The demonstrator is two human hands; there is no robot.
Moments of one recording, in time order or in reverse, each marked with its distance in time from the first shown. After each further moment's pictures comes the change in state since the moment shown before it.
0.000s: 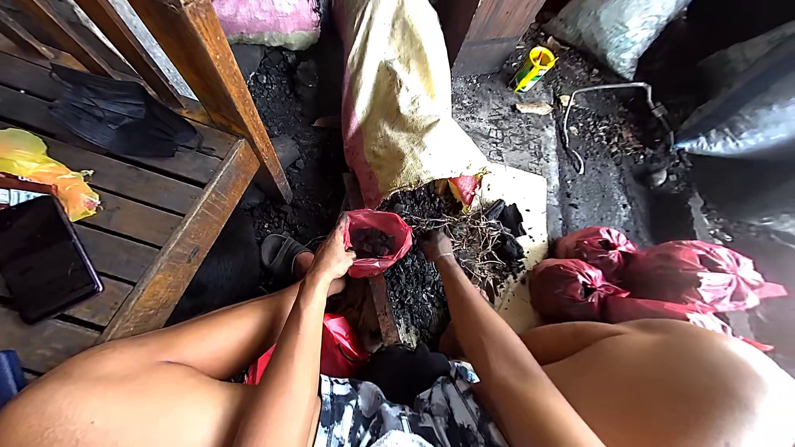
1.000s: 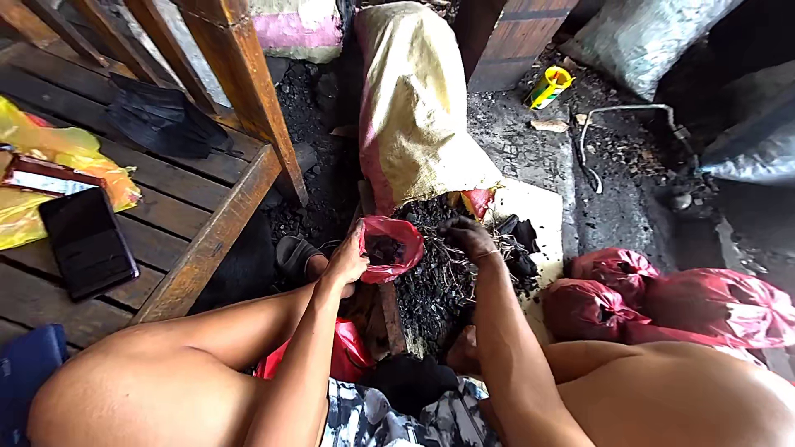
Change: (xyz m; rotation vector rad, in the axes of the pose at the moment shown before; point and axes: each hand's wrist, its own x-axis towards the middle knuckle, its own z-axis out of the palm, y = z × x) left_hand 0.001 0.005 0.001 -0.021 -0.032 0.023; right_hand -0.011 -0.007 -0.068 0.775 -0.098 -0.255
